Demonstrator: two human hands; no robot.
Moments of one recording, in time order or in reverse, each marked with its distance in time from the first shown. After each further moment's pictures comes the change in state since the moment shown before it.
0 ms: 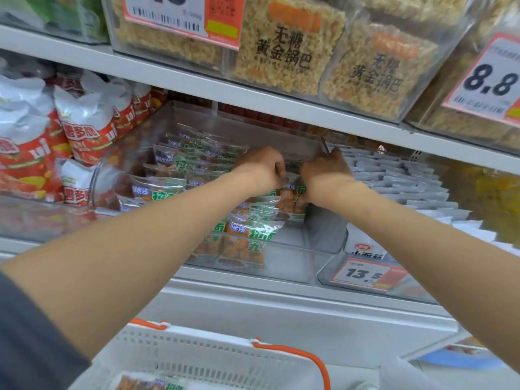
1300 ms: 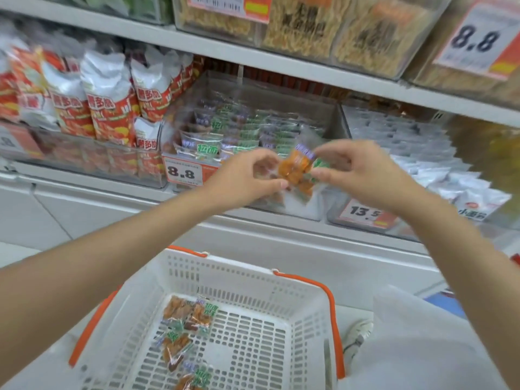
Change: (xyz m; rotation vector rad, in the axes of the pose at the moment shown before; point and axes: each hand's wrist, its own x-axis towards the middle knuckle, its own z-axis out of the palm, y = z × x) left_hand -0.174 -0.020 -0.021 -0.535 0.023 0.108; right_hand -0.161 0.001 -0.046 1.171 0.207 -0.192
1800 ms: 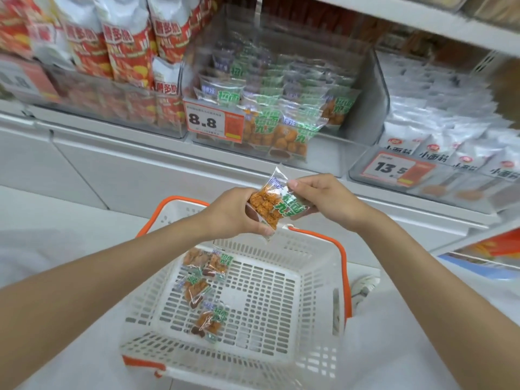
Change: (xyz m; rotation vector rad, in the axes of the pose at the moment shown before) left_hand -0.102 -0.068 0.029 -0.012 -0.265 -0.346; right_hand -0.040 0.009 0.120 0.667 -0.387 0.340
